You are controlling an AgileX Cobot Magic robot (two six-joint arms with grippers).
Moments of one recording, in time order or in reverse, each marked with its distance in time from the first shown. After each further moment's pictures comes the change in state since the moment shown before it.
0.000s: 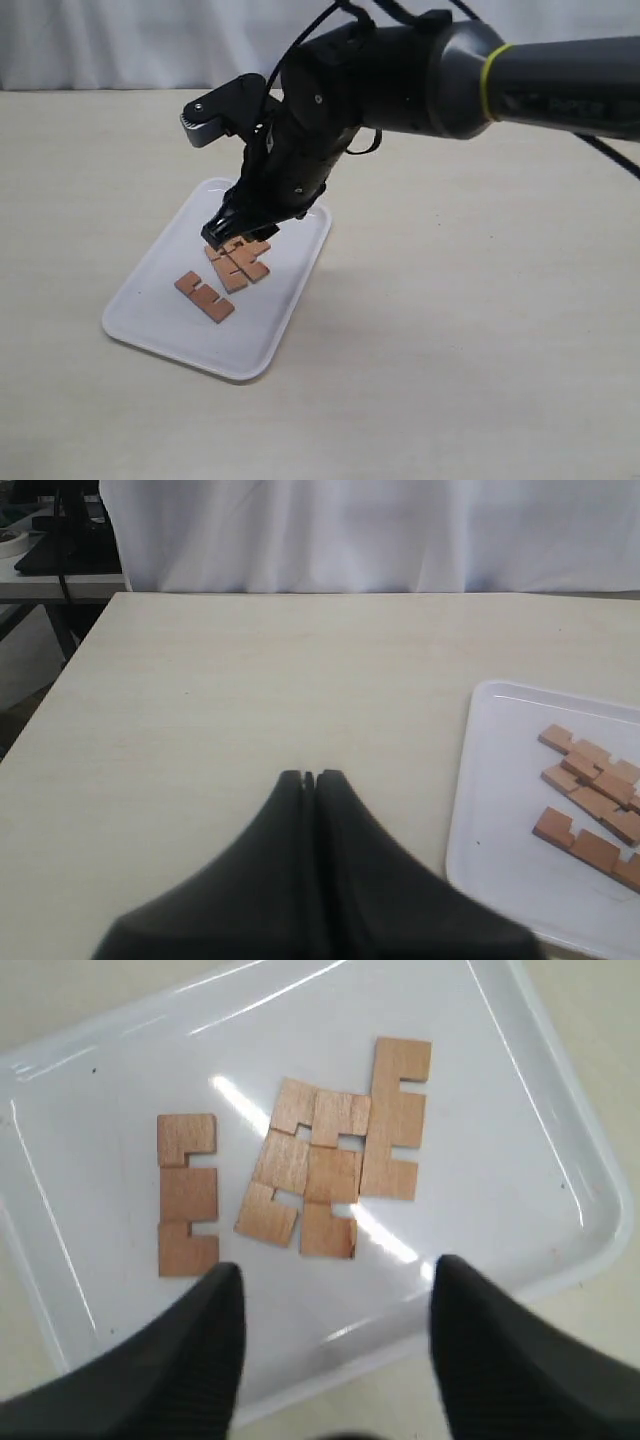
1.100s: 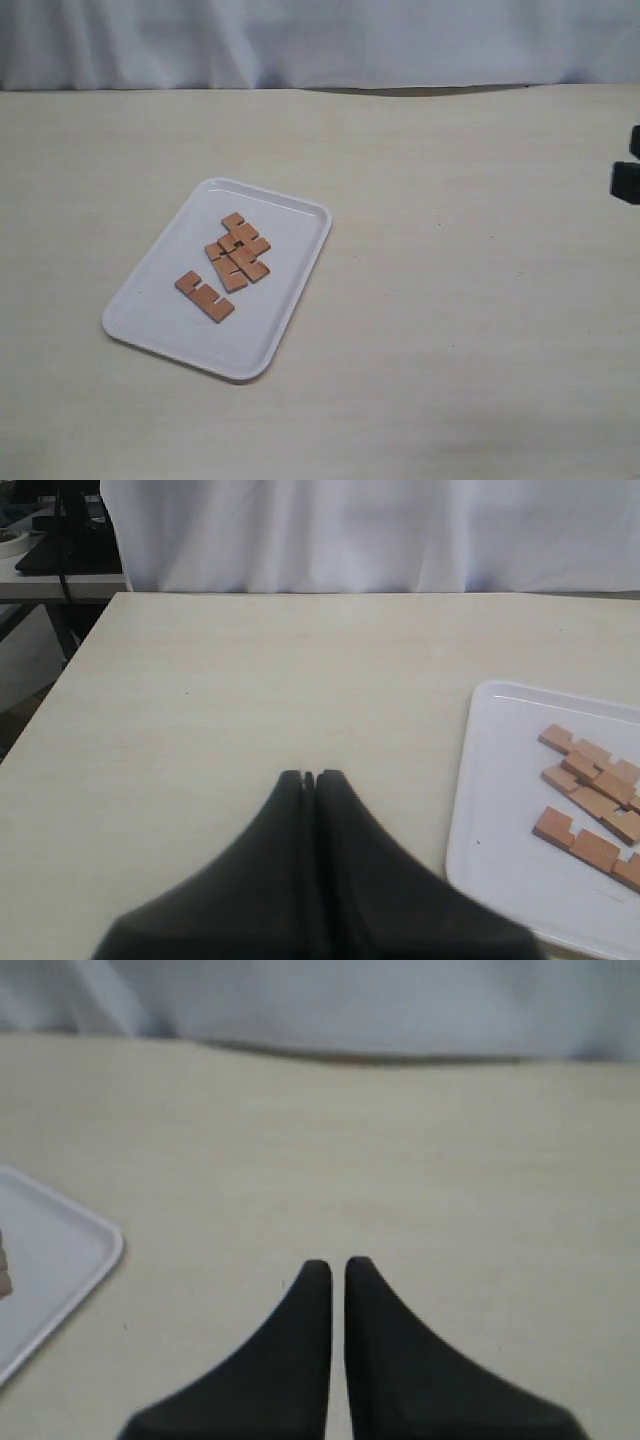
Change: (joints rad) left arm 0.000 0.000 0.000 0.000 0.000 0.000; right arm -0.598 -1.169 0.947 -0.008 -0.456 0.068
